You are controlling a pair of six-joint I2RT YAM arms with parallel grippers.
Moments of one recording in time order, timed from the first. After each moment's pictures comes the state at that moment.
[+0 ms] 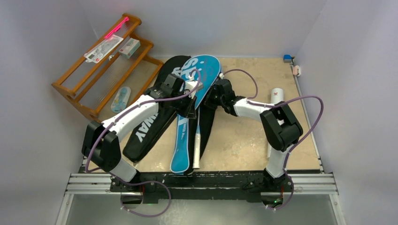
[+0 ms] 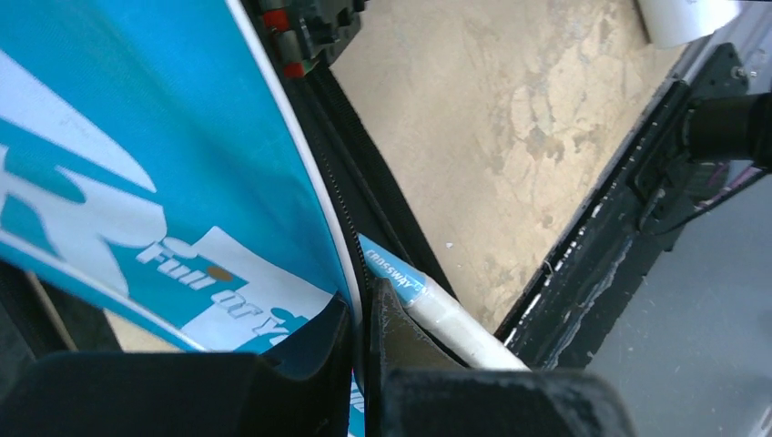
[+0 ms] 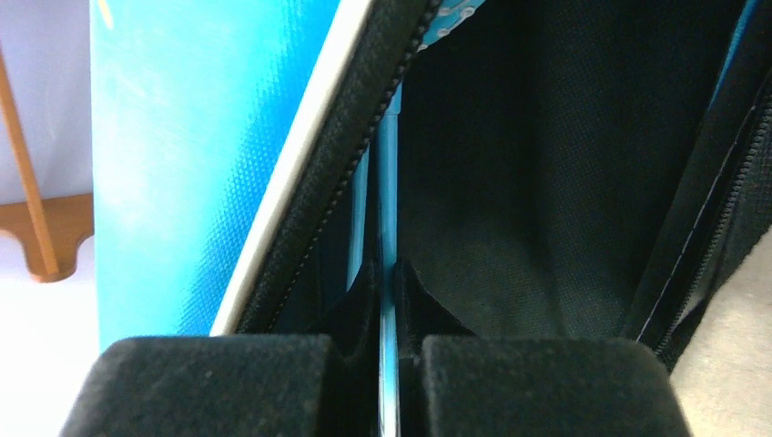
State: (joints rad) left arm -0.58 1.55 1.25 -0.62 0.48 -0.04; right arm 0.54 1.85 1.12 0.10 -0.19 0.94
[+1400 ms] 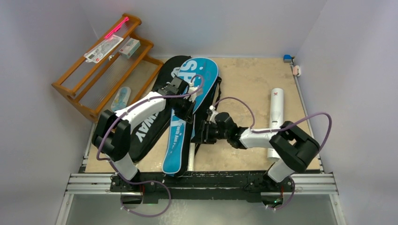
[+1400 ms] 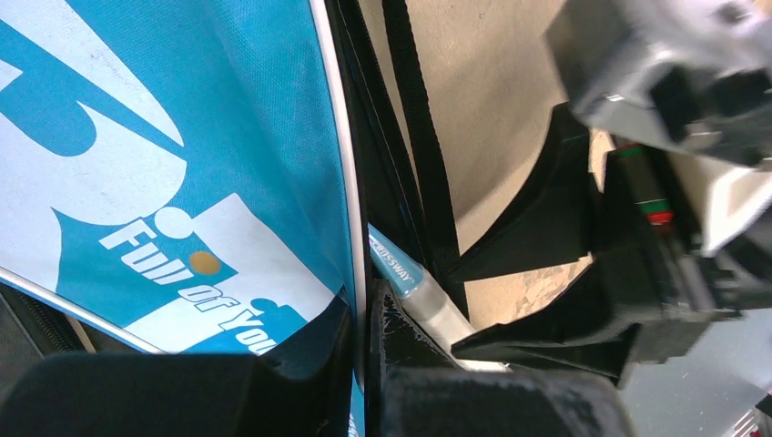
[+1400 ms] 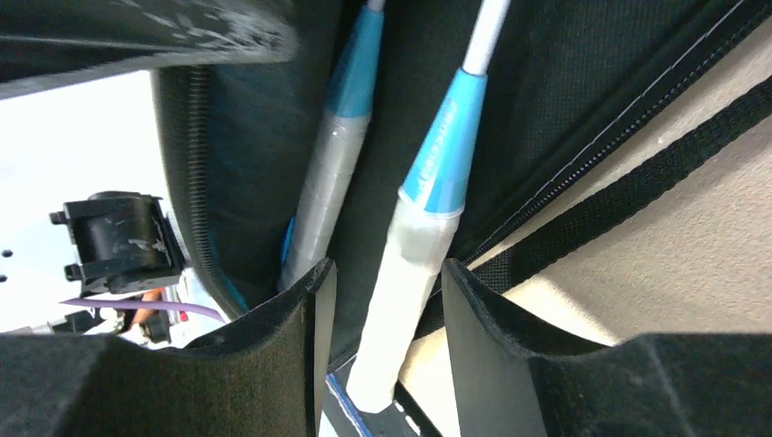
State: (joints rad) left arm -0.56 1.70 1.28 -0.70 0.39 -0.07; right arm 0.79 1.55 0.58 0.36 -0.38 0.93
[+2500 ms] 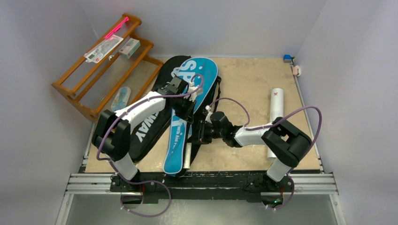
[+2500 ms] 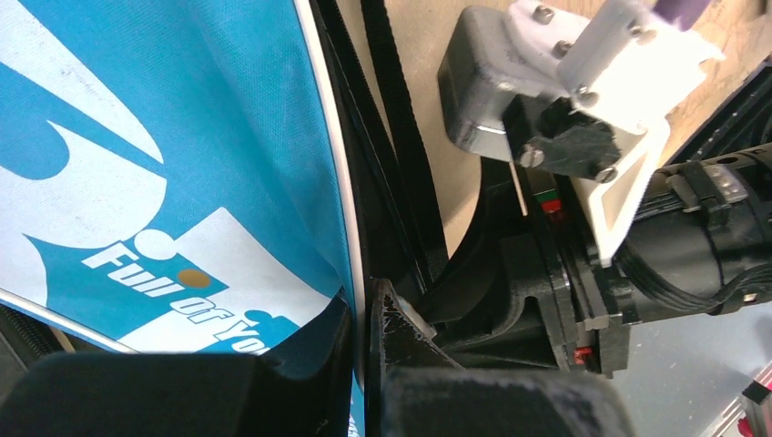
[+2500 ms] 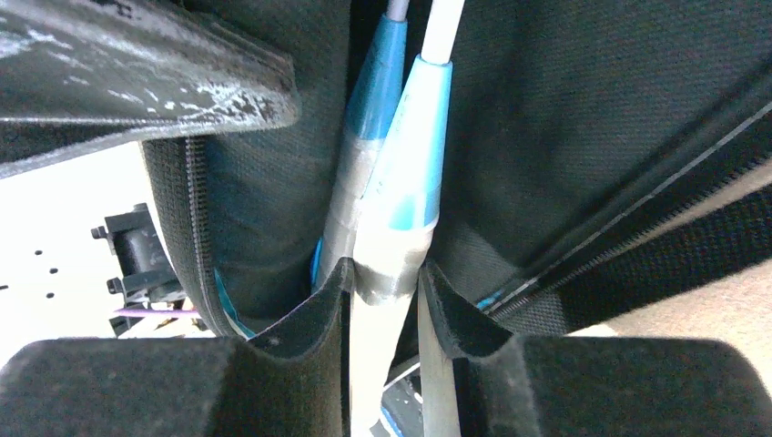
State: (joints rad) left arm -0.56 1.70 1.28 -0.70 0.43 -0.07; right arm 0.83 1.66 0.64 0.42 -0.42 1.03
